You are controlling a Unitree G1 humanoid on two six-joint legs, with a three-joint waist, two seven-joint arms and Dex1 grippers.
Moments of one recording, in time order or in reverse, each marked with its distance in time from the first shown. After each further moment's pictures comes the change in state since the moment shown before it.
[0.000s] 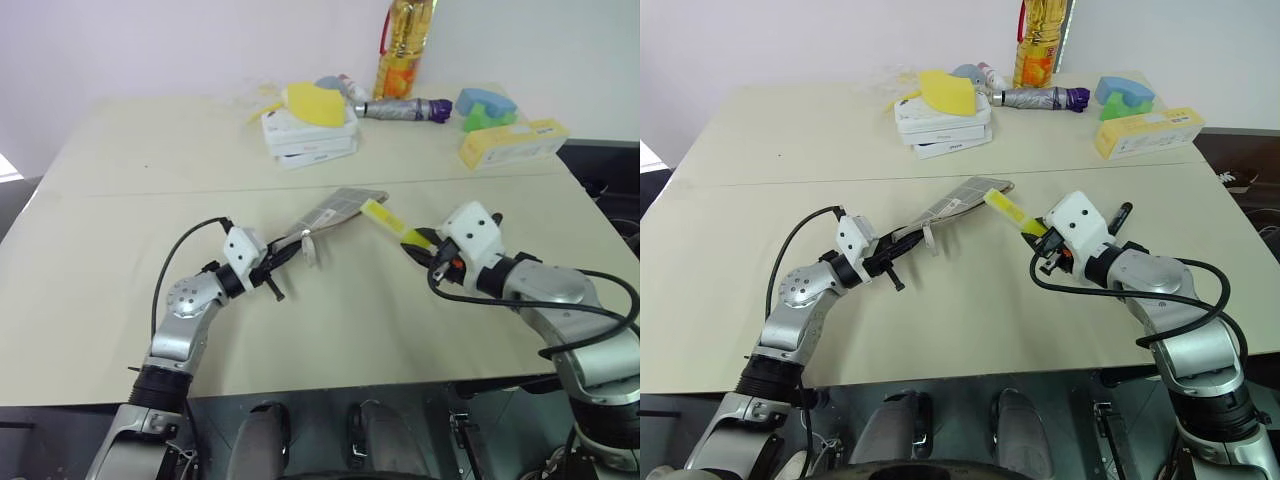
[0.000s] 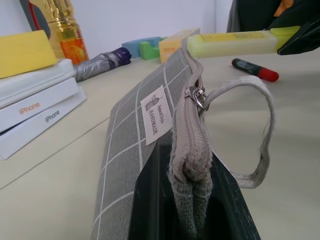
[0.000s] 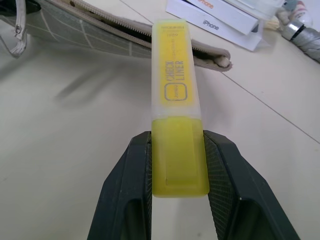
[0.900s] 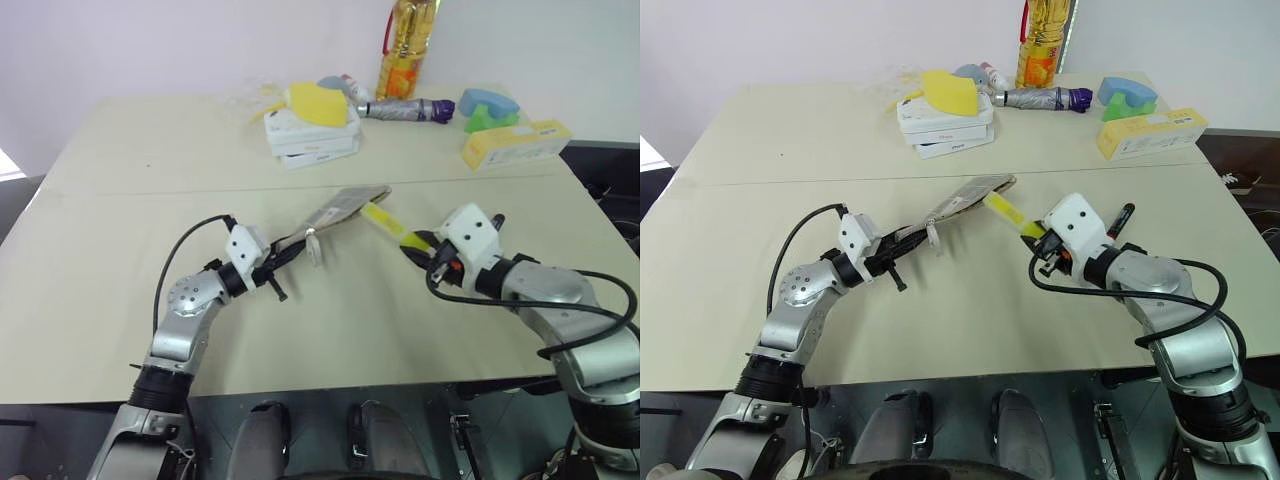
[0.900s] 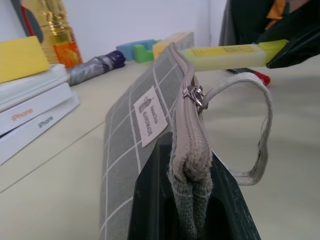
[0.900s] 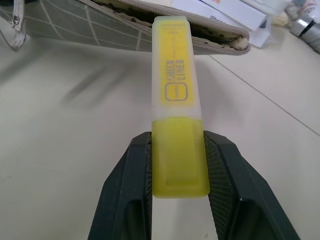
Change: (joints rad) left arm 0.001 0.011 -0.009 -0.054 0.001 0.049 -0.042; right arm -0.001 -0.035 0.028 0.000 -0.002 0.011 0.019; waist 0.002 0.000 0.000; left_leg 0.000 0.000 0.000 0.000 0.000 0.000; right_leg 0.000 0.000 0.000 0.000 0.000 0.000
